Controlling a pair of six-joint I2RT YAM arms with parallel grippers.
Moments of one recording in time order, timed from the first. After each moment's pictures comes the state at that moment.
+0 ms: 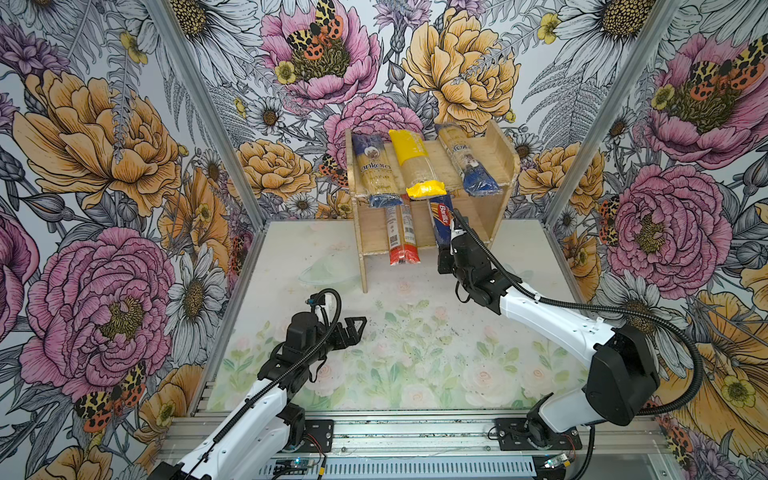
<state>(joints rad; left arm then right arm) -0.34 0.75 0.29 -0.04 0.26 -0.63 0.58 1.50 1.15 -0.12 0.37 0.27</state>
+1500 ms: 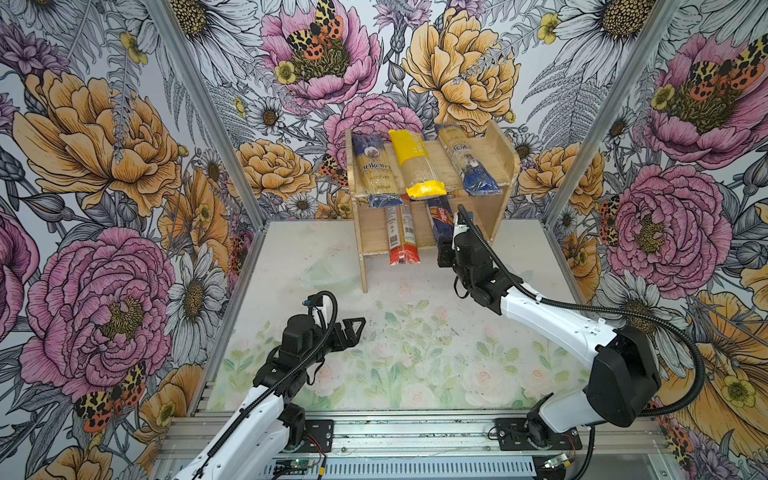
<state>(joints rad) -0.34 0.67 0.28 -0.09 0.28 -0.63 0.58 1.49 1.15 -0.03 0.42 0.27</state>
